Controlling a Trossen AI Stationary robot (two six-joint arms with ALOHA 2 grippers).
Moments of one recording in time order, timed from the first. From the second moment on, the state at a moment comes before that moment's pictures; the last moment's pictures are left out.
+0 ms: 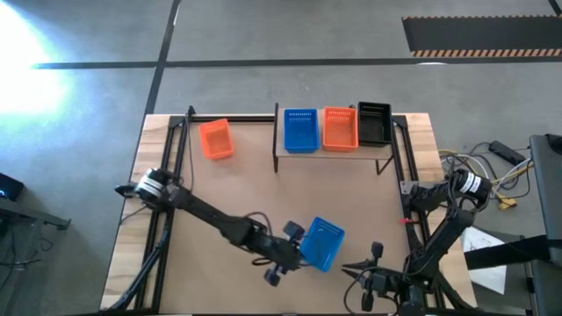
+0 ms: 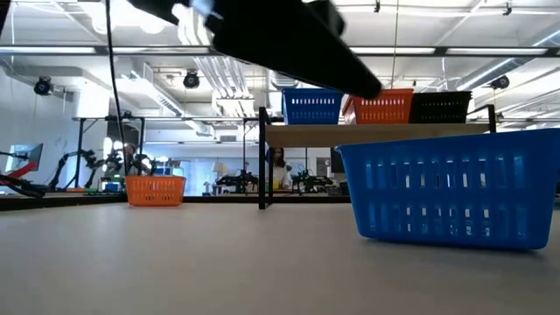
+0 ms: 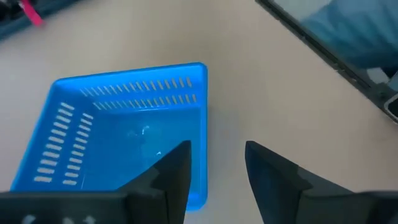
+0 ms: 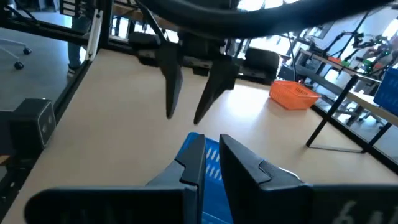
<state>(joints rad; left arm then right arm) -0.42 1.95 1.36 -0.09 -0.08 0.17 1.12 1.74 0.83 0.19 1.31 0.43</state>
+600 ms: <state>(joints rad) -0.42 2.09 1.47 -0.17 -0.25 0.14 1.13 1.74 0.83 0.18 1.31 0.45</state>
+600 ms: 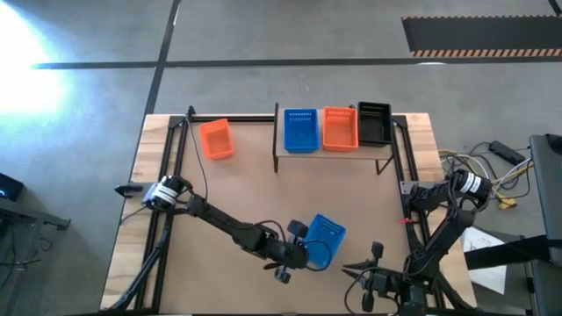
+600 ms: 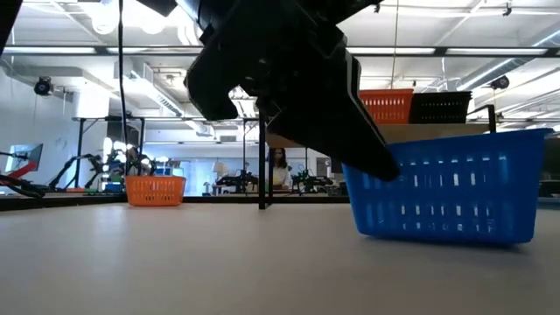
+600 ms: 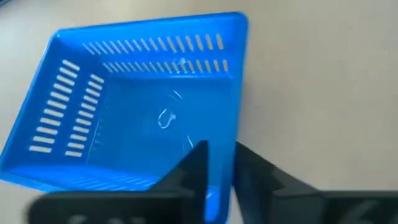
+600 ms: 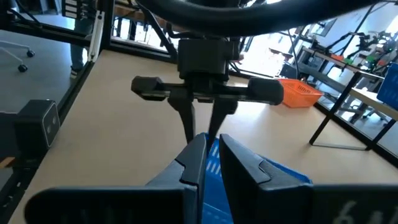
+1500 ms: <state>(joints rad) -0.14 1.56 1.49 -0.32 -0.55 0.26 1.08 1.74 0.79 0.17 1.31 0.52</state>
